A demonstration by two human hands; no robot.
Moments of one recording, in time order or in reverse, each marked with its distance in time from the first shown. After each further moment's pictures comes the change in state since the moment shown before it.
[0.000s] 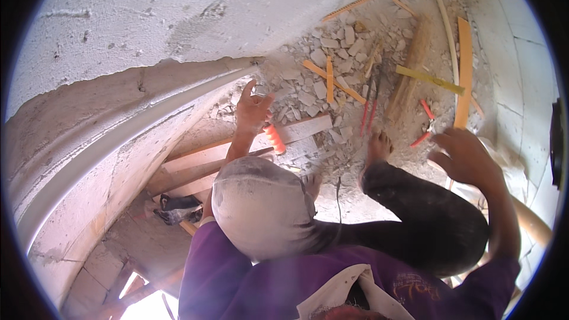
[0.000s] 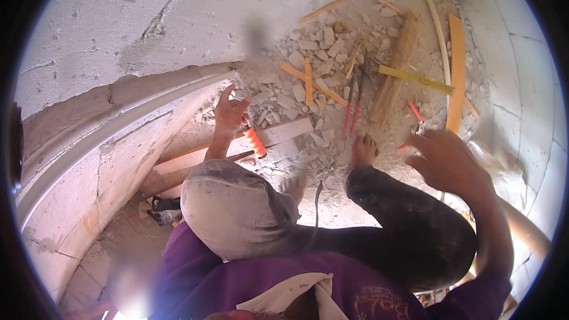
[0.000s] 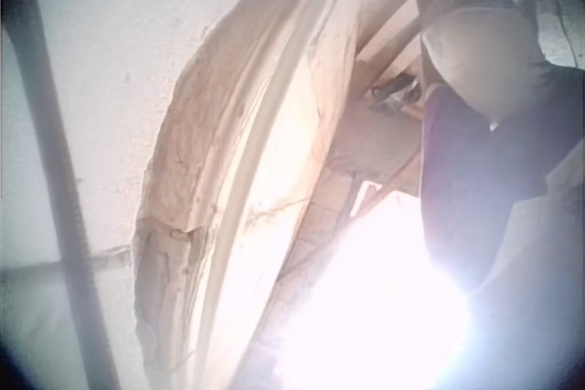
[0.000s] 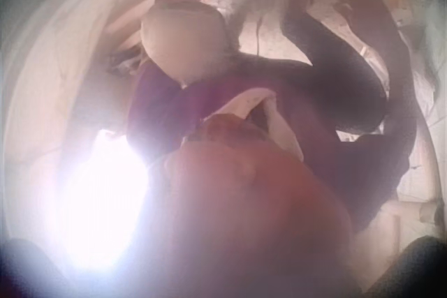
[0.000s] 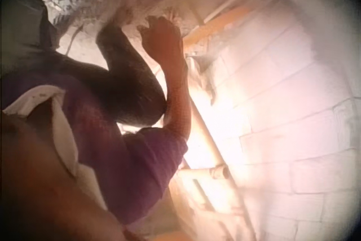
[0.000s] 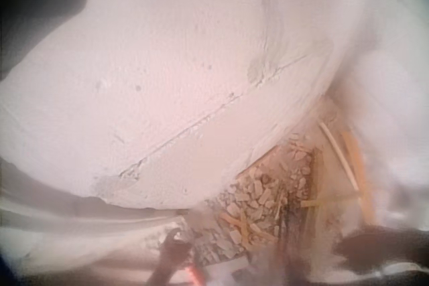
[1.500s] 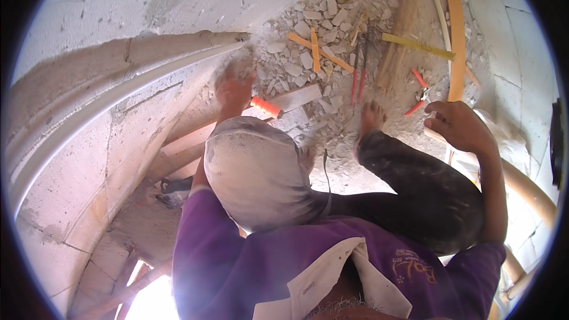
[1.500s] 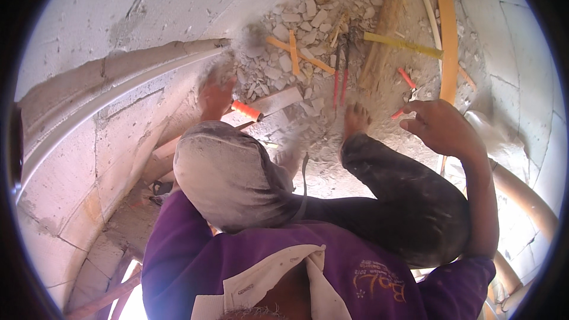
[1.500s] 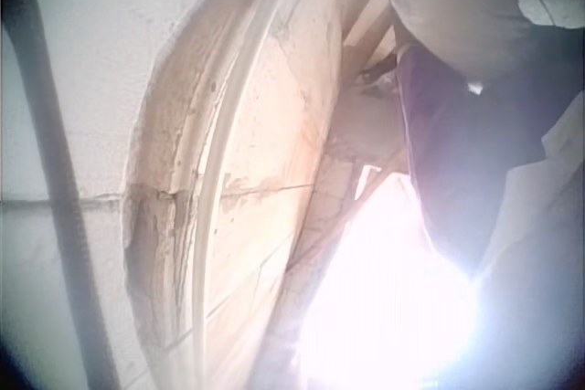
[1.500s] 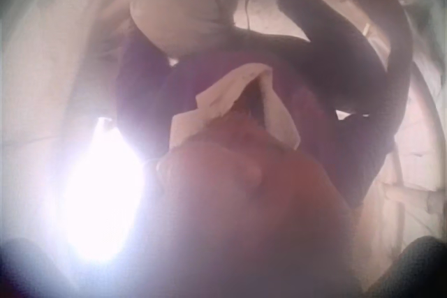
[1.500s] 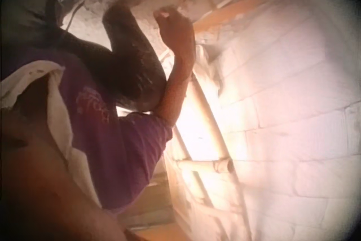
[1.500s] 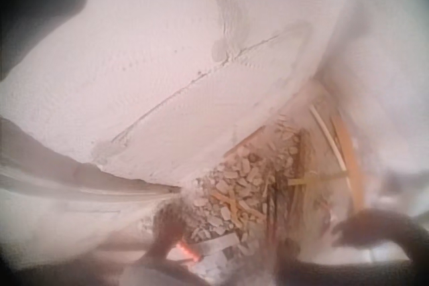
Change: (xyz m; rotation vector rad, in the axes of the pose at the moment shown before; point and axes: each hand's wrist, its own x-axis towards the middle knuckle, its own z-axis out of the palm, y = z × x) left_hand 0.023 -0.029 -0.021 0.973 -0.055 0.173; right_hand -0.019 0.017 0.010 0.293 -0.090 0.167
